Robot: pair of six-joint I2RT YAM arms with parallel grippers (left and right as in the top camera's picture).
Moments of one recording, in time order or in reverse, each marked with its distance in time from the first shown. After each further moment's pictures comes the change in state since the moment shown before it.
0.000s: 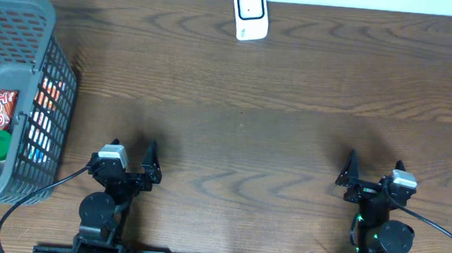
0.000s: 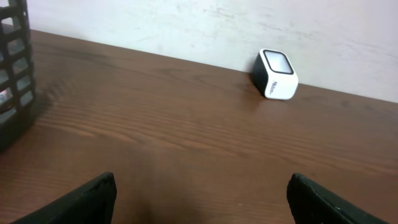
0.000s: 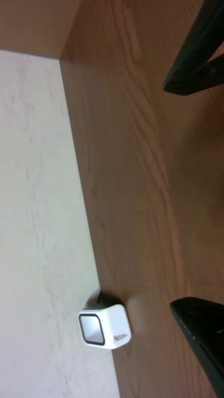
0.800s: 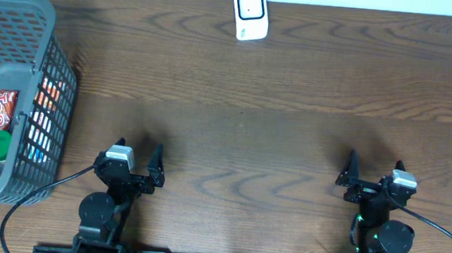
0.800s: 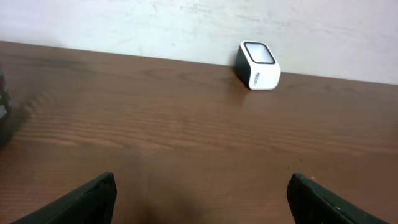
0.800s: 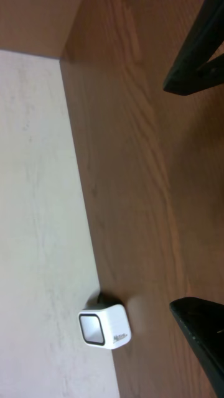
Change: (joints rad) left arm 0.000 0.000 0.004 -0.001 0.082 0.072; right arm 0.000 0.000 0.000 0.000 0.000 0.000
